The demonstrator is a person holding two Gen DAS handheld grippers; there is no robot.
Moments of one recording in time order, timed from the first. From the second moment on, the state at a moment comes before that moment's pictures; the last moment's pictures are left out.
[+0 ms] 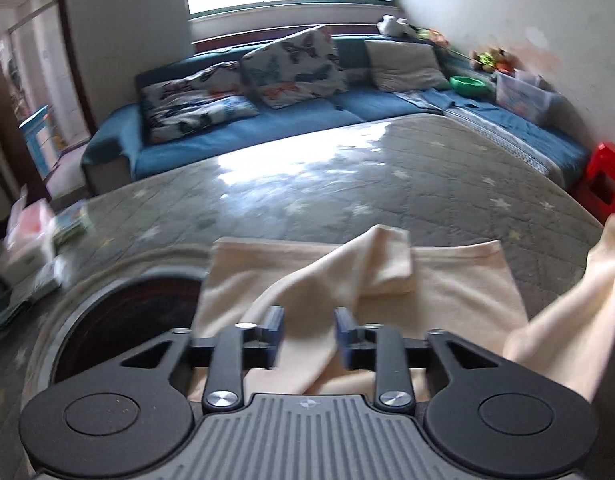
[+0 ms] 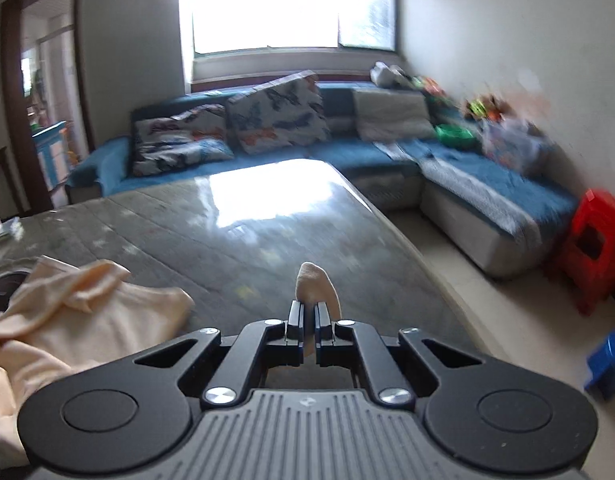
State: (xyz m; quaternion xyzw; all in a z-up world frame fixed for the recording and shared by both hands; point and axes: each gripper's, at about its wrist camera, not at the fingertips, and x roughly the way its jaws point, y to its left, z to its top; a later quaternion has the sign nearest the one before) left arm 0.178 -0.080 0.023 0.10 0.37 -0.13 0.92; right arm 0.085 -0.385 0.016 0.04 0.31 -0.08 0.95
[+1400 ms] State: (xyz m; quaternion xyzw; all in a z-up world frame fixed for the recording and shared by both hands) left arm 0.123 0.128 0.018 -0.07 0.35 0.12 0.93; right arm 0.048 -0.347 0.007 0.02 0.34 0.02 0.94
